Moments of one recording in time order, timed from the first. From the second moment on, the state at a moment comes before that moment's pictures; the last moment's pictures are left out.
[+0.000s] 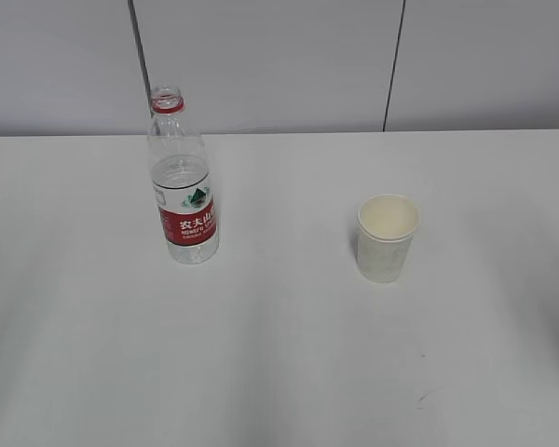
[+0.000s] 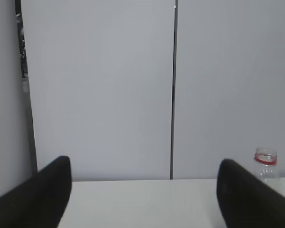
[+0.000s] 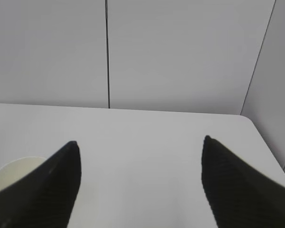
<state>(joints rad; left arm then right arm) -0.02 0.24 -0.25 -0.01 -0.02 0.05 -0.03 0.67 -0.31 0.13 -0.15 -0.22</state>
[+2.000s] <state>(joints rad) -0.02 1.38 -0.25 0.35 -0.86 -0.10 -0.03 1.40 -0.31 -0.43 -0.75 0.13</state>
